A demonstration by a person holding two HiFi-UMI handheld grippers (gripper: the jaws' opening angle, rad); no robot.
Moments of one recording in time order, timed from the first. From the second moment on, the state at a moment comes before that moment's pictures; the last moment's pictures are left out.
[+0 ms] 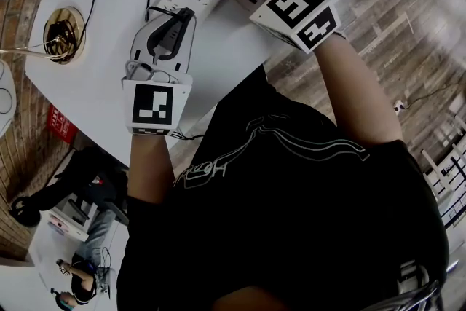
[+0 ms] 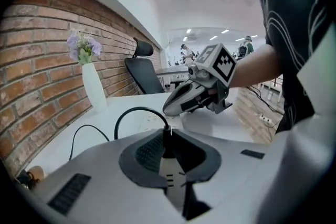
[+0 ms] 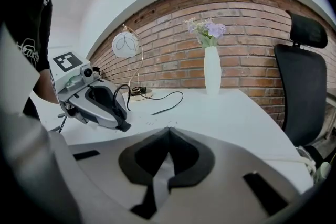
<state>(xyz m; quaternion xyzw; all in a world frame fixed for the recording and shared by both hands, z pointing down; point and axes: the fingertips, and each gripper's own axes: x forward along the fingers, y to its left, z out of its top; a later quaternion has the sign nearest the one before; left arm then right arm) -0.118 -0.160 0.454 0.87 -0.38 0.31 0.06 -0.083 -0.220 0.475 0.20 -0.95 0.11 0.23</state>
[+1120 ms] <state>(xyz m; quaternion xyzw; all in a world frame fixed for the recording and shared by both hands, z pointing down) -0.139 -0.174 0.366 0.89 -0.41 0.16 0.12 -0.080 -0.215 0.465 0.21 -0.94 0.11 0.23</state>
